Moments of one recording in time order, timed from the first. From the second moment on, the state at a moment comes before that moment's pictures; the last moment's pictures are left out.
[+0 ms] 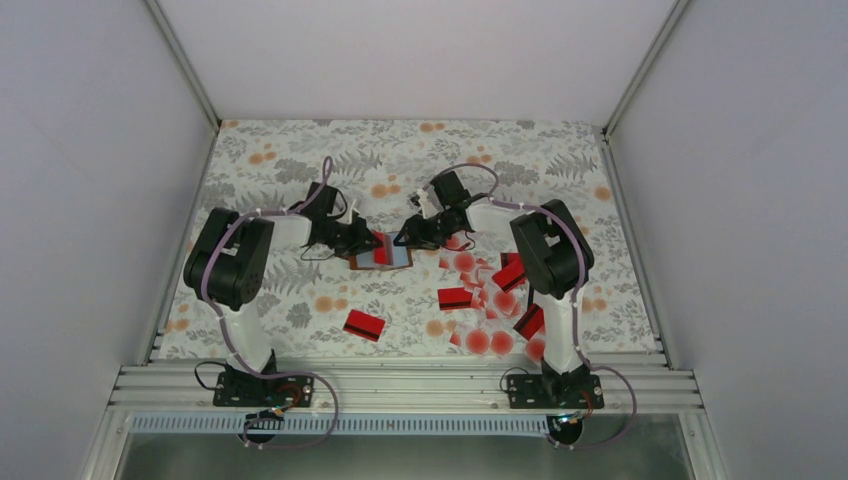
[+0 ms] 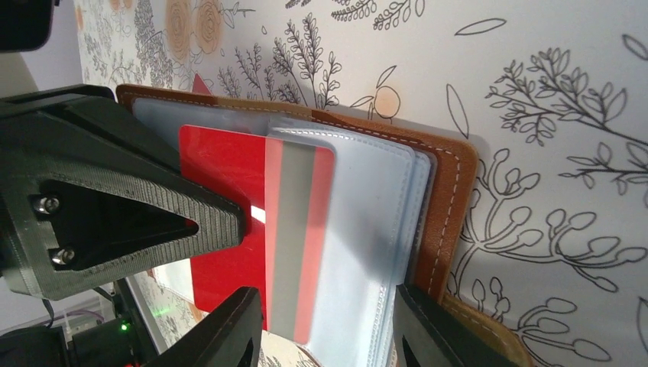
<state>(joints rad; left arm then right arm) -0.28 1.86 0.92 -0.10 0.78 -0.57 0.54 2.09 1.31 -0.31 -0.72 0.45</state>
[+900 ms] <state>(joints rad) -0.39 1.81 1.05 -0.39 0.53 -0.52 0.53 2.07 1.26 -0.25 -0.72 0.51</state>
